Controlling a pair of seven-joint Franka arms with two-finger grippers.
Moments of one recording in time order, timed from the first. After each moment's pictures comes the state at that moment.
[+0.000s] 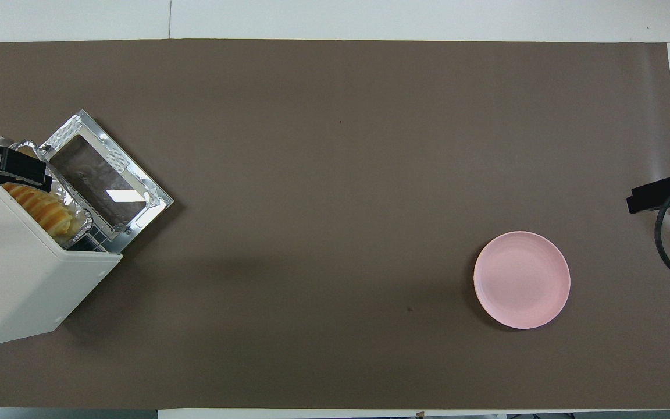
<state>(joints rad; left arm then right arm) 0.04 0.03 -0.10 -1.52 0.00 1.46 0.00 -0.05 -0.08 0.02 -1.64 -0.02 1.49 -0.11</state>
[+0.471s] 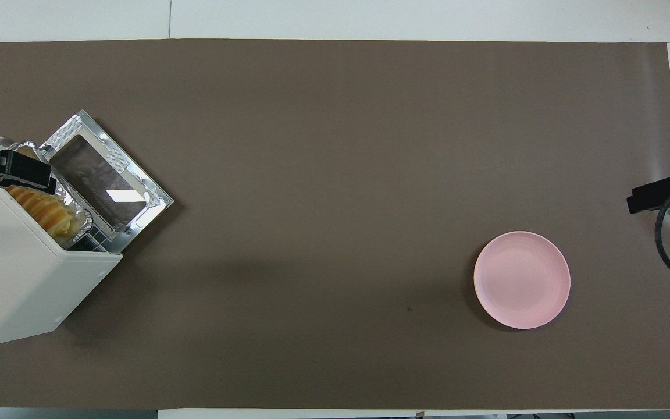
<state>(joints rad) 0.04 0.01 -0.12 -1.53 0.00 1.46 0.00 -0.05 -0.08 0.02 -1.64 -0.02 1.49 -0.11</state>
